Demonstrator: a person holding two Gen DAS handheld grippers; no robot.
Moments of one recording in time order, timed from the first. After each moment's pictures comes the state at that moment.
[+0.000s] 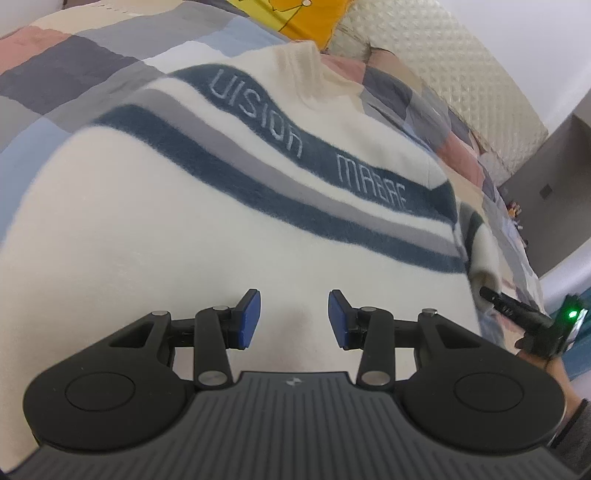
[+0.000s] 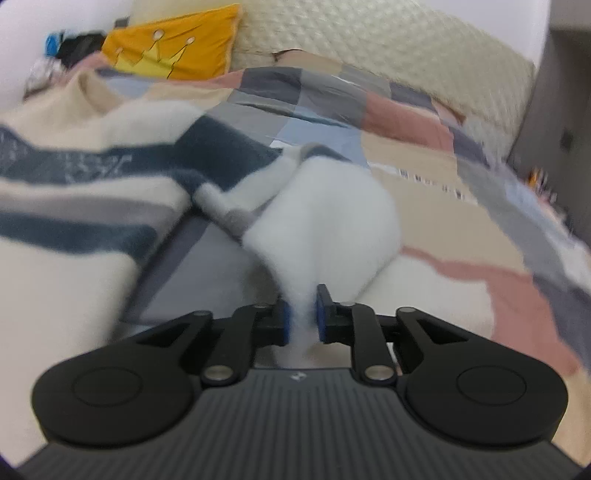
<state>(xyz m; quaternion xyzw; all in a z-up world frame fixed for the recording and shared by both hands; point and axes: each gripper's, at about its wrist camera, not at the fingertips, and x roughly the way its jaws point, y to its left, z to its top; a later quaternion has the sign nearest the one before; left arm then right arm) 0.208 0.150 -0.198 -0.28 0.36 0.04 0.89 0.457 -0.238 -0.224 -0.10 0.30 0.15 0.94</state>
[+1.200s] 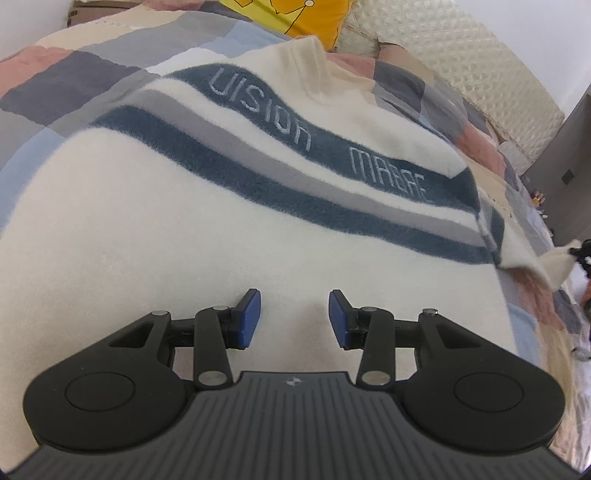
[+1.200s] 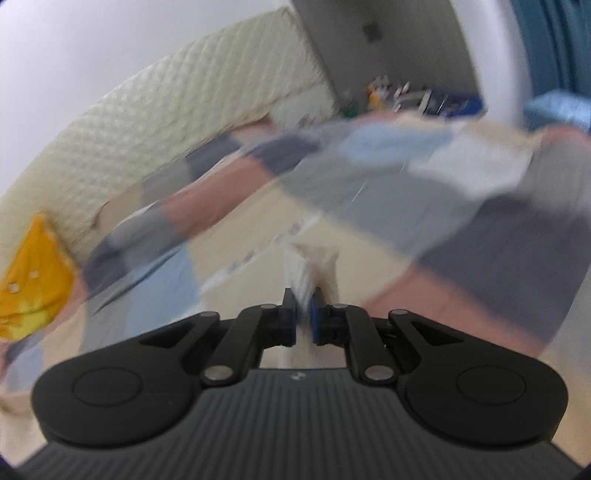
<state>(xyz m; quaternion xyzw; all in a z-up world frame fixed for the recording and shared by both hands) 0.217 0.133 -0.209 -0.24 0.37 0.08 0.90 0.581 -0.411 -0.160 0.20 0.24 -0.09 0.94</state>
